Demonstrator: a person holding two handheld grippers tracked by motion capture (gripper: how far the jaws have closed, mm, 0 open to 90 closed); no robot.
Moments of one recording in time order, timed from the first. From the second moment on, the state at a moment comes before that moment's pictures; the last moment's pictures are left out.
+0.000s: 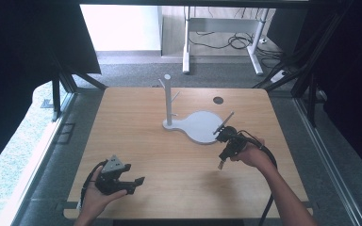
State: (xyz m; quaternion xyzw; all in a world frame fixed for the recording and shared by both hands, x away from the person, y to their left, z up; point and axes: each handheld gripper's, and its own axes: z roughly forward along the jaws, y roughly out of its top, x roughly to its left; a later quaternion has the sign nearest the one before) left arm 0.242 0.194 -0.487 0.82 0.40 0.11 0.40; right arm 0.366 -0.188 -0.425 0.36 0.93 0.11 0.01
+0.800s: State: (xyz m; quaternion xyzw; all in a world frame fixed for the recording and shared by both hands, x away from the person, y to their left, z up) left arm 0.241 0.196 -0.487 0.81 0.40 0.12 0.40; right arm 0.387 -0.176 -0.417 0.36 0.93 0.11 0.03
